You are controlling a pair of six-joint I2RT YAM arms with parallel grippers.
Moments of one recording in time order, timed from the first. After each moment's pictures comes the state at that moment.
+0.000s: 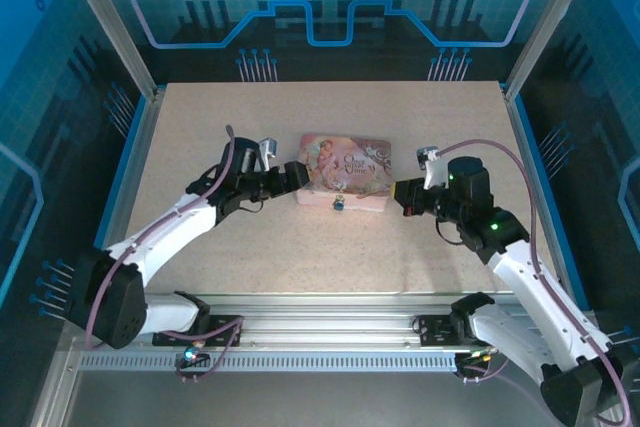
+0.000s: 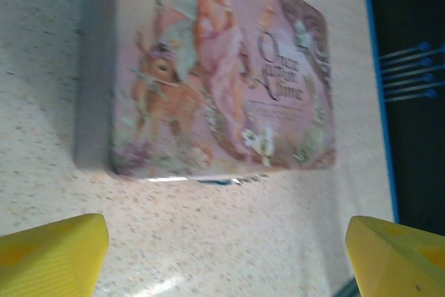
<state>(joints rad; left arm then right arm) -0.39 1.32 0.86 -0.24 0.32 -0.73 0.35 0.86 0.79 -0.48 -0.31 0.35</state>
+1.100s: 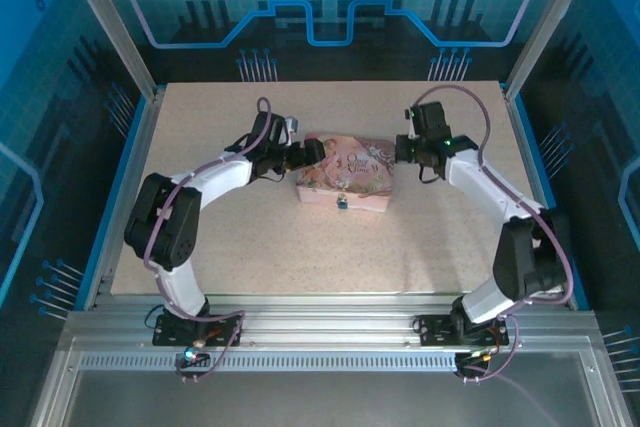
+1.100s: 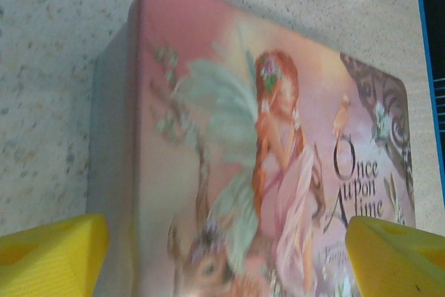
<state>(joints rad) -0.35 1.76 1.14 -0.13 0.35 -0.64 0.27 1.58 1.24 -0.51 0.08 0.24</state>
